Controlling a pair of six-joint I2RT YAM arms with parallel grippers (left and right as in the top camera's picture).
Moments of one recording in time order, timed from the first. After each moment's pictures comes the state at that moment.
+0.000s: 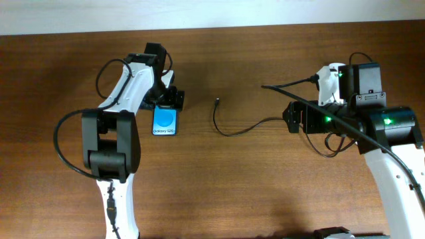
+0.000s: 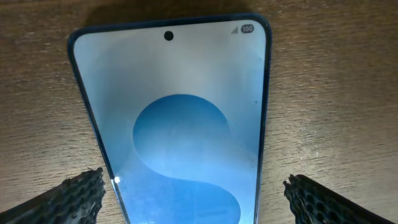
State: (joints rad) left arm -0.16 2.30 1.85 -1.09 0.07 -0.03; right arm 0.08 1.28 1.39 -1.15 -0.21 0.08
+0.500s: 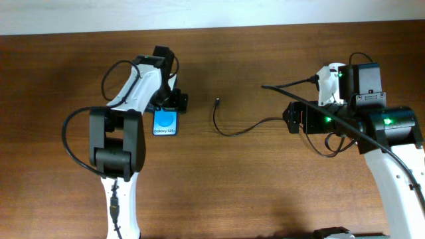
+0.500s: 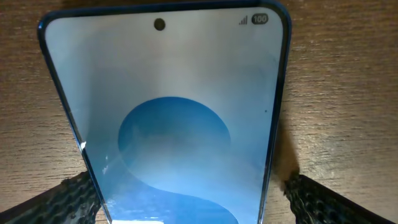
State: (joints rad) left arm -0.20 2.32 1.85 -1.09 0.00 -0.10; right arm 0.08 1.28 1.39 -1.15 -0.21 0.08
